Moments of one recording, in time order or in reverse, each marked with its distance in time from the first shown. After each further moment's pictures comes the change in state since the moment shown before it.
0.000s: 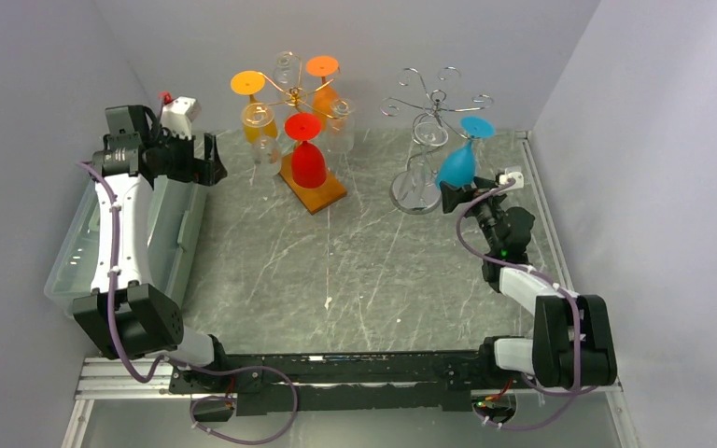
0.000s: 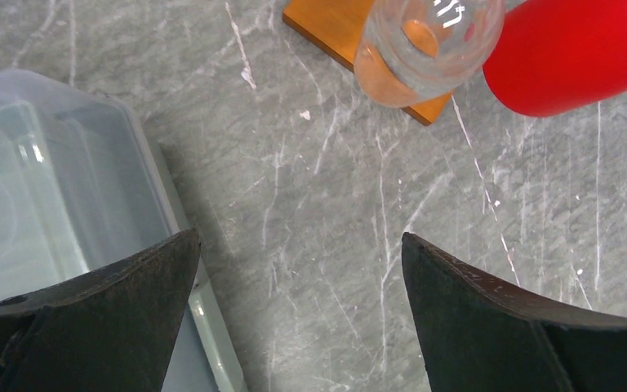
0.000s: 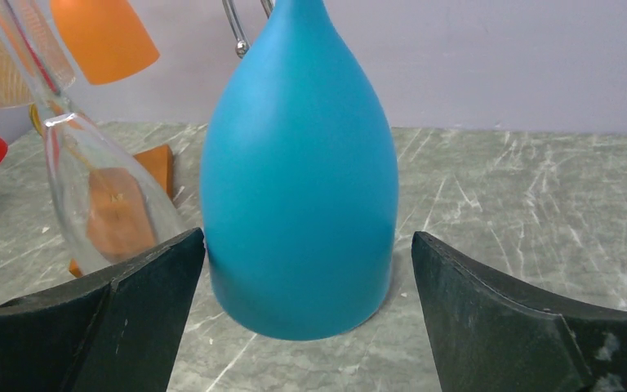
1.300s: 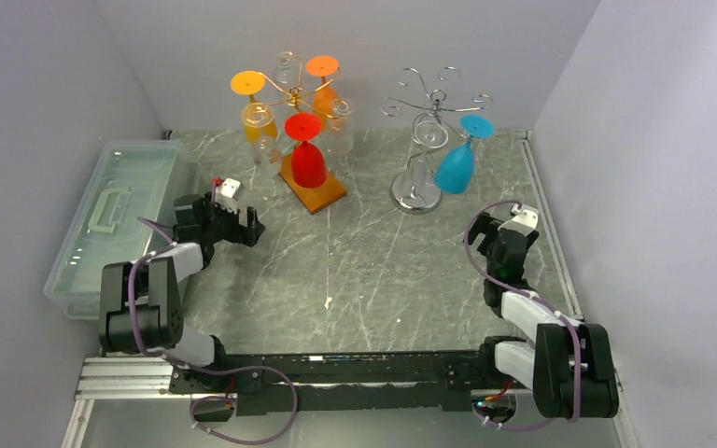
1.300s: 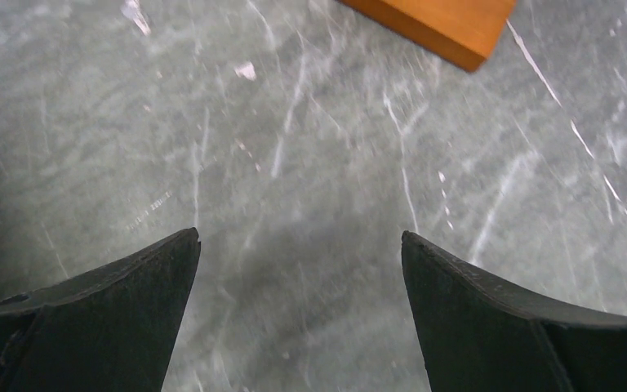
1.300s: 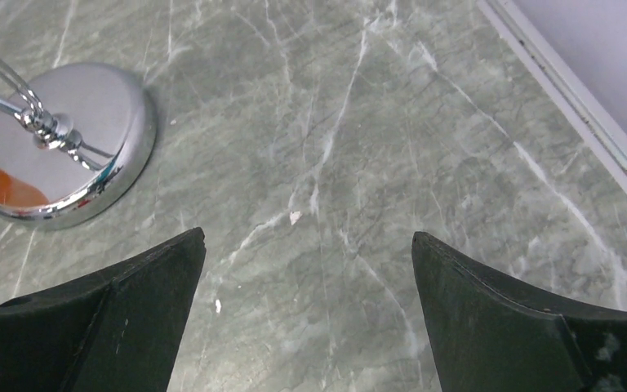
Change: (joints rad) left arm -0.092 0.002 -1.008 1.164 0.050 -0.055; right arm -0.028 -0.177 -0.194 -0.407 0.547 0.022
